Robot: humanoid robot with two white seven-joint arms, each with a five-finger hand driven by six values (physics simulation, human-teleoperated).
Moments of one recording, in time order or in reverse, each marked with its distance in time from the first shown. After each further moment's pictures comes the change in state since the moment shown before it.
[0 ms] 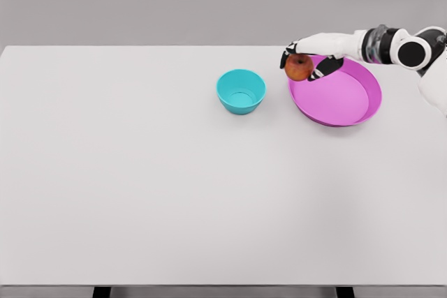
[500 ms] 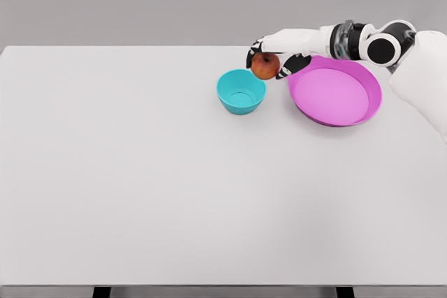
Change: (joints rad) left arm 0.000 0.000 0.000 0.000 0.000 0.000 0.000; right arm -0.008 0.067 0.006 -0.091 0.001 0.002 0.000
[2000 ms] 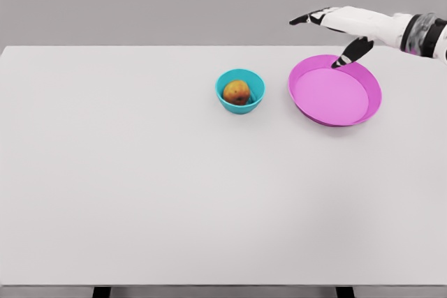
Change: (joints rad) left arm 0.000 0.000 0.000 0.000 0.000 0.000 0.000; right arm 0.158 -0.142 -0.368 -0.022 0.032 -0.132 0.000
